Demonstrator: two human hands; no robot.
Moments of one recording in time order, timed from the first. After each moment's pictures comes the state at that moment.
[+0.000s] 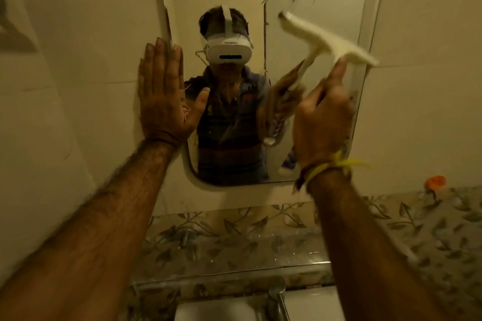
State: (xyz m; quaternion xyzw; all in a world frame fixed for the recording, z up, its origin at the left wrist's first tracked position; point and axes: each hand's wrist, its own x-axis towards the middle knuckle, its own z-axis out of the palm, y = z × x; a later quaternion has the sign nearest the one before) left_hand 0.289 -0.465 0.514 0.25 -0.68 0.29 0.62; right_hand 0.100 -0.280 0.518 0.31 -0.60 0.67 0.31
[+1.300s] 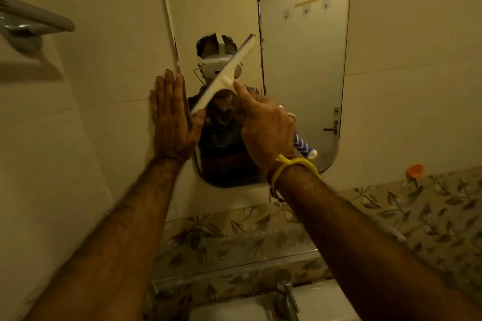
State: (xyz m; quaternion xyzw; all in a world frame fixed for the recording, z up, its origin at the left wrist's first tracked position) left_hand 0.300 -0.435 0.505 0.27 -0.75 0.19 0.58; right_hand 0.162 -0.285 0.511 0.51 -0.63 0.47 0.33
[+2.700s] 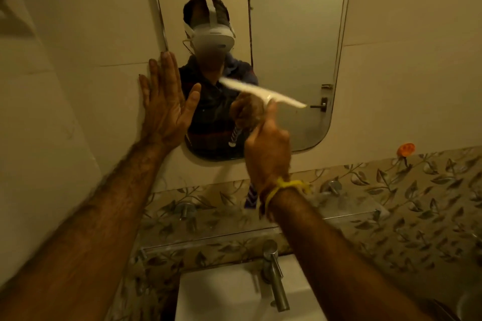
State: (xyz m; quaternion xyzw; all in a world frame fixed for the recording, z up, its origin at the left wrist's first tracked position) left_hand 0.304 -0.412 0.482 0.32 -0.81 0.12 0.47; right_hand 0.163 -0.267 0.436 0.41 -0.67 0.58 0.18
